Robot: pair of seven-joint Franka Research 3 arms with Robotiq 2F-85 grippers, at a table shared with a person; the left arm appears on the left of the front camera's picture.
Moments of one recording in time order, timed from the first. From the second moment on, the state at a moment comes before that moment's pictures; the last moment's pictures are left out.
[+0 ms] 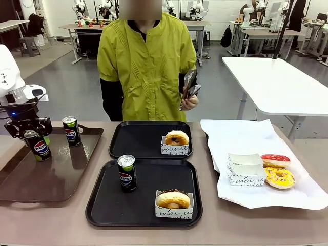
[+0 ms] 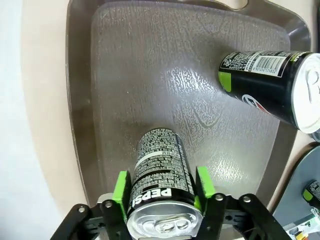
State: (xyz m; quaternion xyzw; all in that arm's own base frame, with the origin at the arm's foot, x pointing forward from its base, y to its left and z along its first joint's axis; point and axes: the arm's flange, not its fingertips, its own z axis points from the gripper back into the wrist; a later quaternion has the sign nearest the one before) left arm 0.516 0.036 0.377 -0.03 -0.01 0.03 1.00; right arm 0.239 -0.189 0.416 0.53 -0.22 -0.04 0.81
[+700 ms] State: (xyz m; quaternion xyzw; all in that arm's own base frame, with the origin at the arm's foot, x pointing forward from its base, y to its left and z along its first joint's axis) left arm 0.495 0.022 0.412 -0.04 0.01 0.01 1.00; right arm 0.240 -0.189 0.416 0.53 -0.22 -0.04 0.81
